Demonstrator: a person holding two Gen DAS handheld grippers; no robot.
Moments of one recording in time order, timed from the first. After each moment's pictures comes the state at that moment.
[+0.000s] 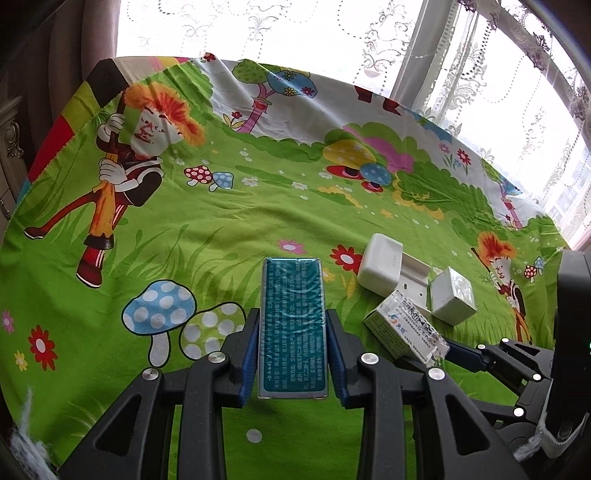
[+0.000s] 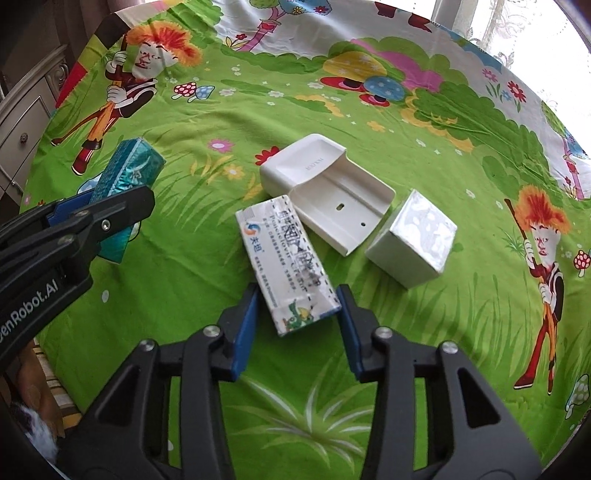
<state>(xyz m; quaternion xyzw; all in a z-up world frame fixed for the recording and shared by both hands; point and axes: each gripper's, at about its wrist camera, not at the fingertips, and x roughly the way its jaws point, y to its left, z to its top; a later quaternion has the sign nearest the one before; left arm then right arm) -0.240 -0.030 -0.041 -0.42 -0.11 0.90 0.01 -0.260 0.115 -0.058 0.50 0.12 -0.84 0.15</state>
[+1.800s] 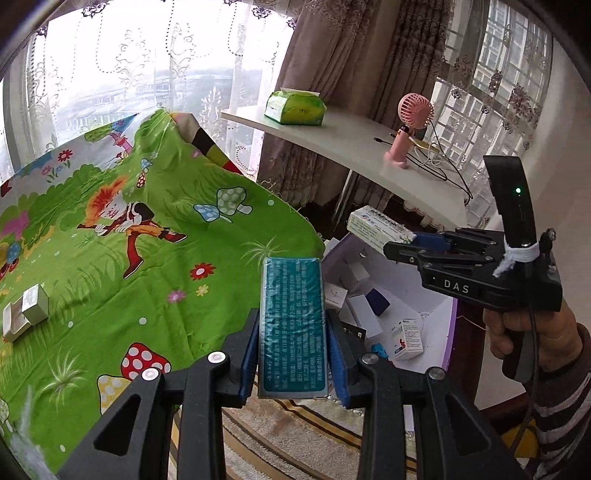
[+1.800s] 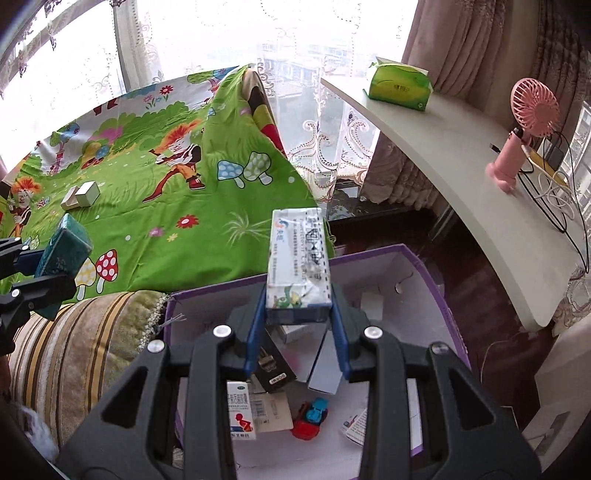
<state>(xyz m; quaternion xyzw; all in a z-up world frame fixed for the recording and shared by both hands) -0.019 0.295 0.054 -0.40 0.13 0.76 0.49 0.063 0.488 0.042 0.42 -0.07 -0.88 -0.19</state>
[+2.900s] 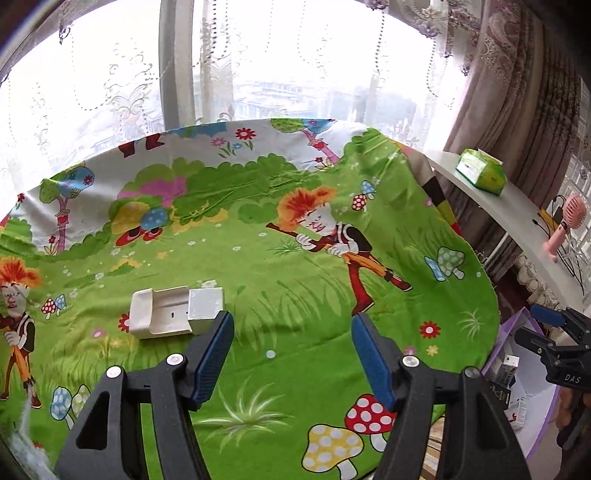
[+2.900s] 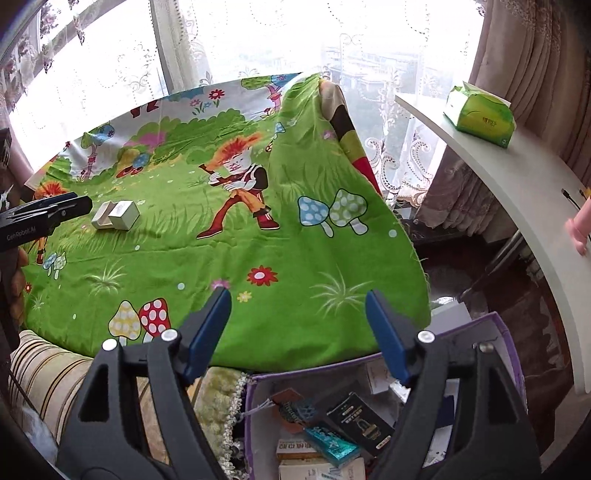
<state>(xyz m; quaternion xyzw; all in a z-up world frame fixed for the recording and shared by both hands) -0.213 0.159 0.050 -0.40 0.07 0.88 0.24 -0.060 0.423 0.037 0.42 -0.07 -0.90 -0.09</state>
